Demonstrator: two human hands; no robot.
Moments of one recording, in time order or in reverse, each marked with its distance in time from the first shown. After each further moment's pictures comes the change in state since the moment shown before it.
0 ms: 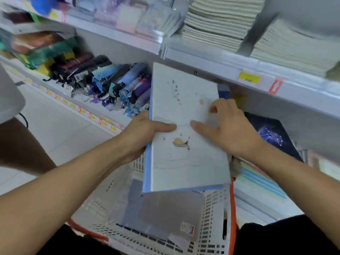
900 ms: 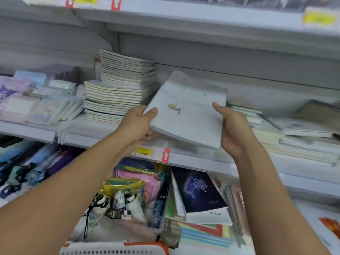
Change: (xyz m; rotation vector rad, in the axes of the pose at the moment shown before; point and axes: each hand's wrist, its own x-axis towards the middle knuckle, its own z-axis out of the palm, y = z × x) left_hand 0.127 0.142 0.209 0.121 -0.111 0.417; right_hand 0.023 0.130 -0.207 1.344 0.575 0.212
